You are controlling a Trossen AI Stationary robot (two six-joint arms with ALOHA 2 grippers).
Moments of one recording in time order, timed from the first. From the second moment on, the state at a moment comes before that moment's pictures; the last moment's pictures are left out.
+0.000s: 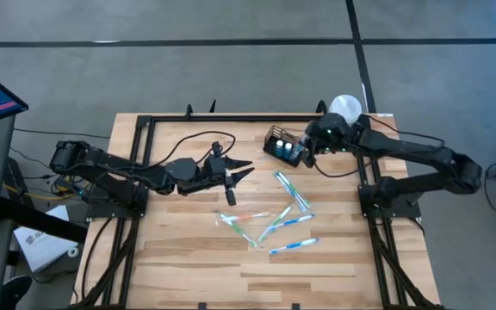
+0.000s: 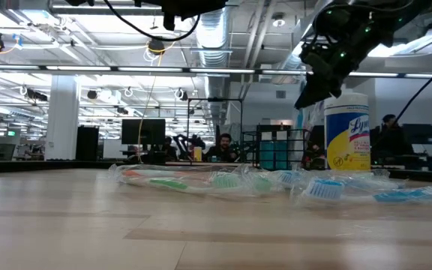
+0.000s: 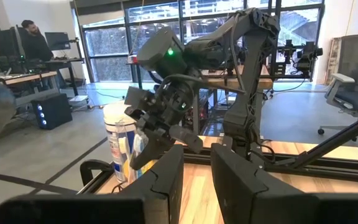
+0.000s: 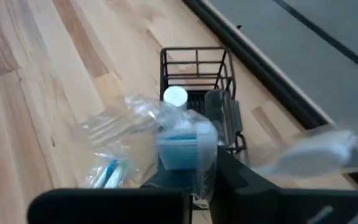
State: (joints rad) left arm -0.12 1.39 0.82 0.61 -0.44 0.07; right arm -0.49 1.14 0.75 -0.33 0.04 0.03
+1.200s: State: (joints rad) left arm -0.12 1.39 0.82 0.61 -0.44 0.07; right arm -0.49 1.09 0.75 -0.29 0.03 0.02
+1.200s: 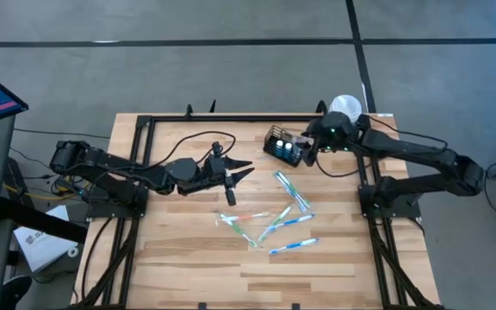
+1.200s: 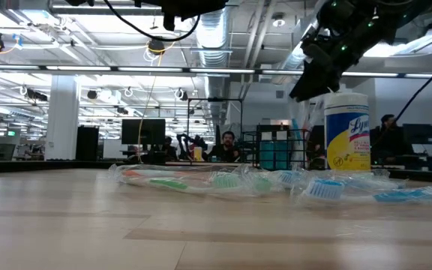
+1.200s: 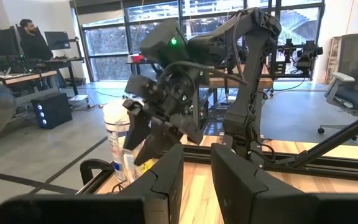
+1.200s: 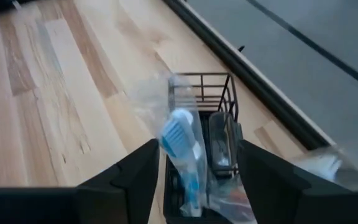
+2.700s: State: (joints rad) left arm -0.17 1.67 0.82 0.03 -0.08 -0.33; right arm -0.12 0.97 0.75 -0.40 0.09 0.11
